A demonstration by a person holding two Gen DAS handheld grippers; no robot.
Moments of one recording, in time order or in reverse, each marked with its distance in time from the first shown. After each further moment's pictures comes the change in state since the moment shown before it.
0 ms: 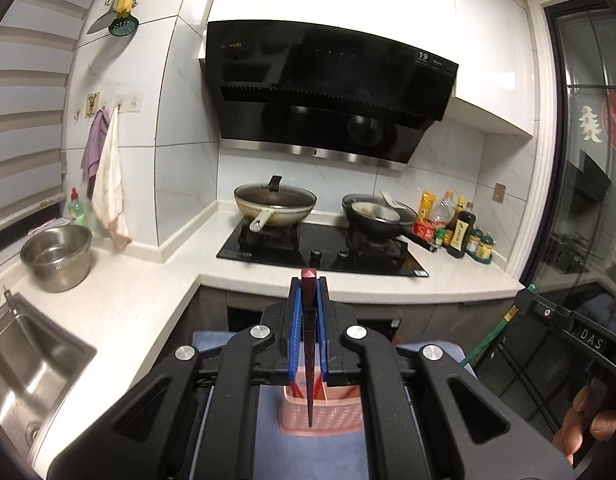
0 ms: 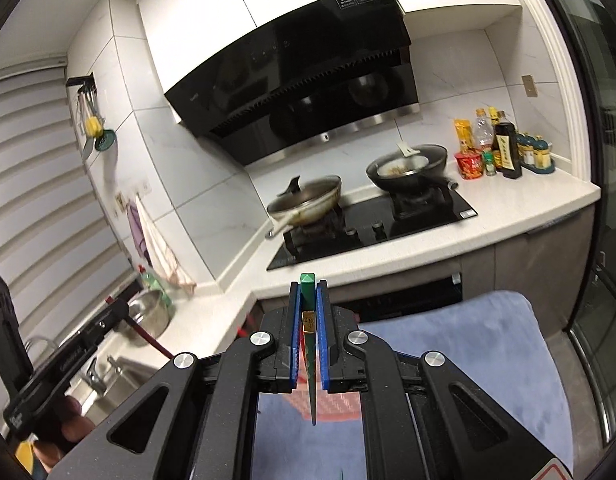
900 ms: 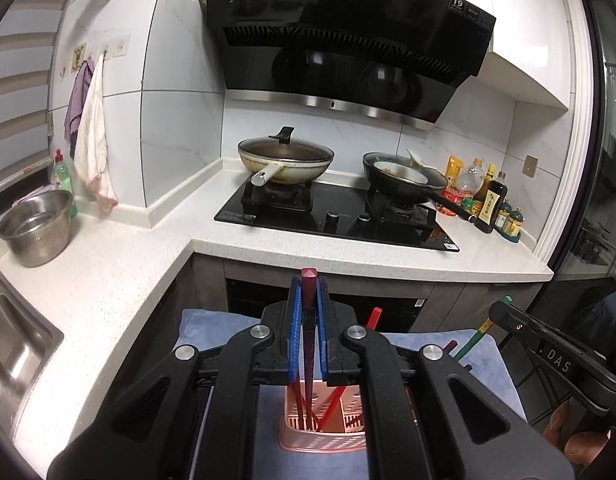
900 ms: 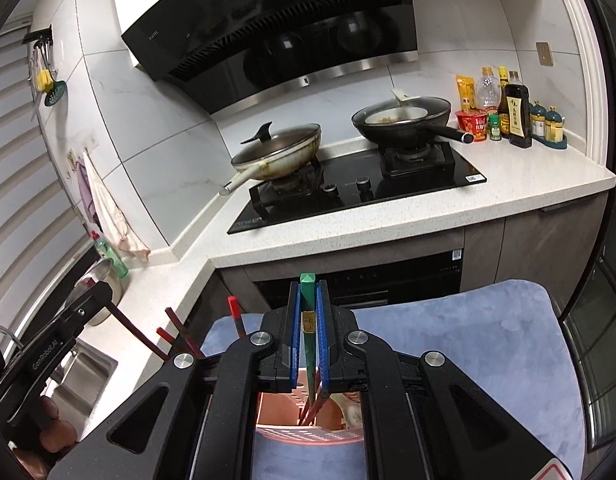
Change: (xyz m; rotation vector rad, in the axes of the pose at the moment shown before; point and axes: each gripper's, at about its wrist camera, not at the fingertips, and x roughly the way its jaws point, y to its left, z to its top) left arm 0.118 0.011 -0.037 -0.030 0.145 0.045; right arm 0.146 -0.025 -0.020 -0.026 0.173 -0.090
